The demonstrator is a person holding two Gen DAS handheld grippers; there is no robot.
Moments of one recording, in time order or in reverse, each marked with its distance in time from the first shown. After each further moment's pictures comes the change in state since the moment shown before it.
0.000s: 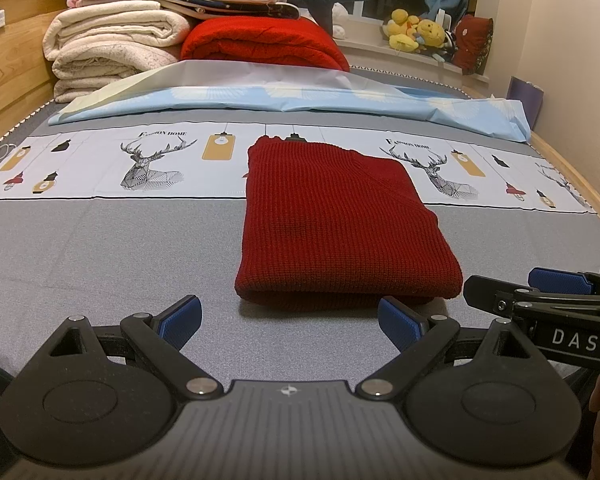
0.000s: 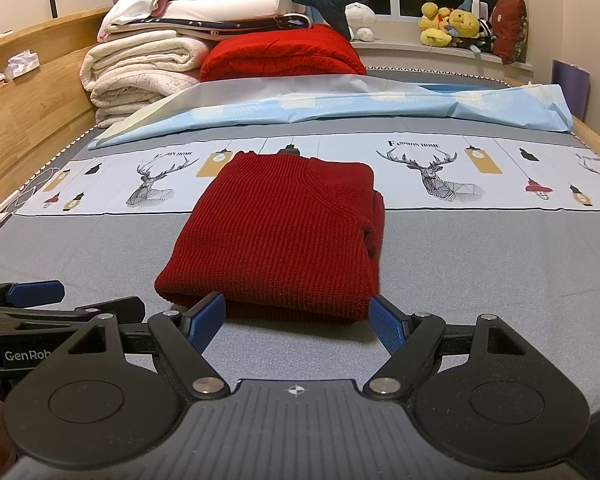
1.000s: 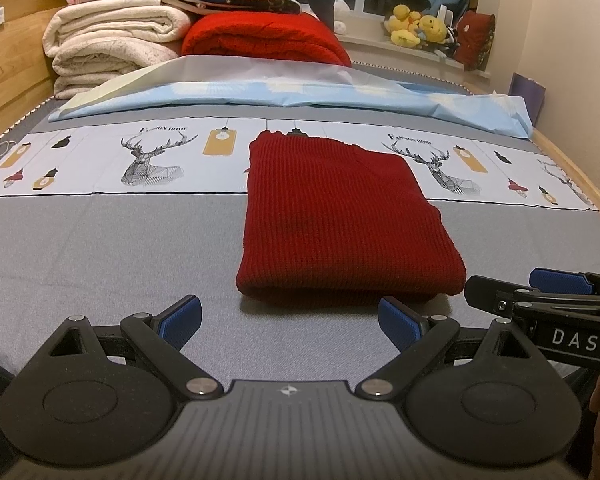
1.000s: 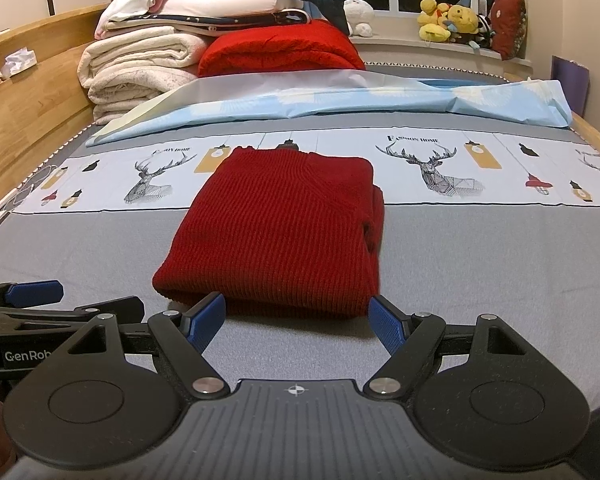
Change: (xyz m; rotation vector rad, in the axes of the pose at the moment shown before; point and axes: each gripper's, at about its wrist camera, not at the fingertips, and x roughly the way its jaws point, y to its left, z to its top) left arm 0.008 0.003 -0.002 0.003 0.013 0.001; right arm 0.006 0.006 -0.005 0.009 0.011 -0.007
